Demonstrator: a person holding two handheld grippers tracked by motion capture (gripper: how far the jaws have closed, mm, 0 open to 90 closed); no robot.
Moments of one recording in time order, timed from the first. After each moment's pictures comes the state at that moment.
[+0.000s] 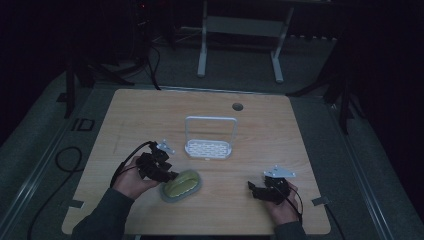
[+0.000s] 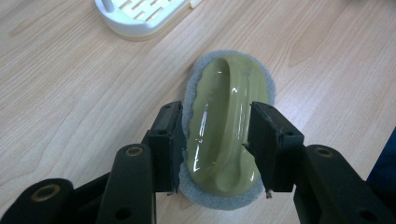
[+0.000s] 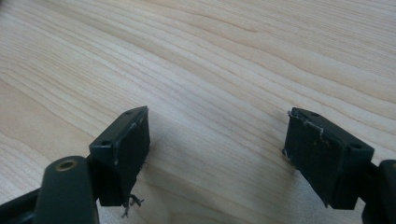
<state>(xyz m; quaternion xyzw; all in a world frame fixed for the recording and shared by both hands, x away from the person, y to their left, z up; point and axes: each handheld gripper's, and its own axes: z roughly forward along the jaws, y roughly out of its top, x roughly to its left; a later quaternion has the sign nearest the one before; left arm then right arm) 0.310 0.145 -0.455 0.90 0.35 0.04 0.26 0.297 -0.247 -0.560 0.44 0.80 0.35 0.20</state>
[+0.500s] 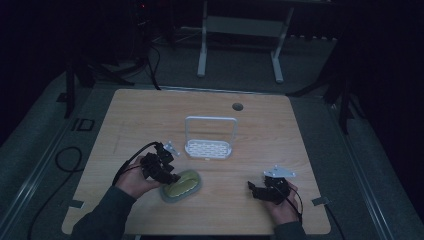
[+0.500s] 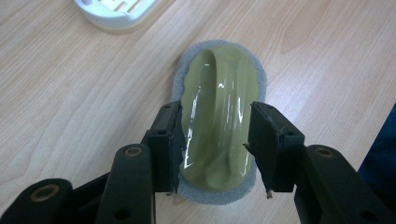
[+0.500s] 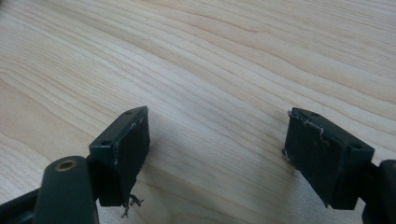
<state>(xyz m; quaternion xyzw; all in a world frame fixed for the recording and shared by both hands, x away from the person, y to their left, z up) 0.311 0.133 -0.455 0.92 0.32 0.03 0.22 0.297 -0.247 -0.560 0.44 0.80 0.35 0.20</state>
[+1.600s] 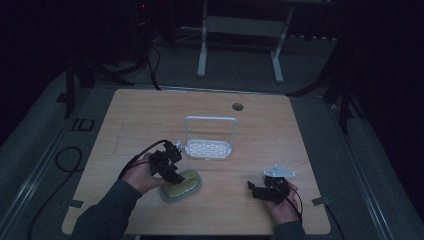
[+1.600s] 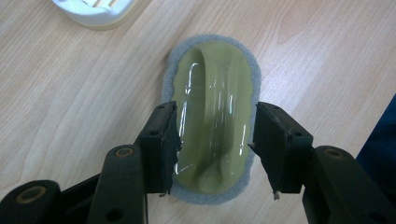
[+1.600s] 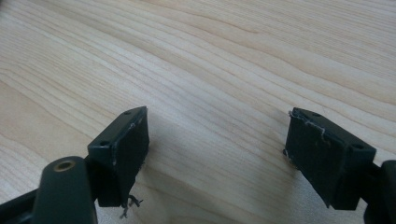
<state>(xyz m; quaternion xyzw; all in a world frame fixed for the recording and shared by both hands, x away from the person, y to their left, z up) 0.322 0.111 -0.452 0.93 0.31 0.01 0.17 0.299 -0.246 -0.560 0.44 0.80 0.35 0.20</state>
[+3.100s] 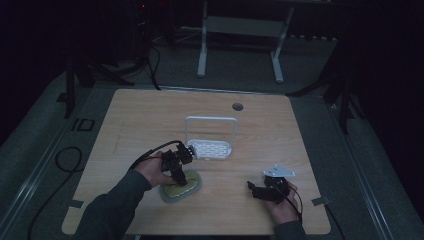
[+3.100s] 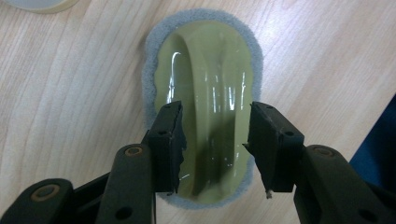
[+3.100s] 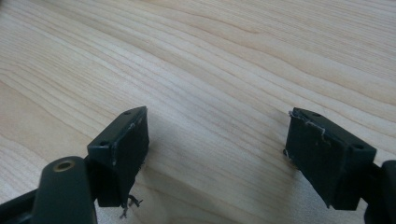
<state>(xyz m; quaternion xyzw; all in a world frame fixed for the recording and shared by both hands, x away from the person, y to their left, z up) 0.343 0.083 -0.470 0.96 0.27 -0.04 0.08 0.299 -0.246 -0.560 0.44 0.80 0.35 0.20</state>
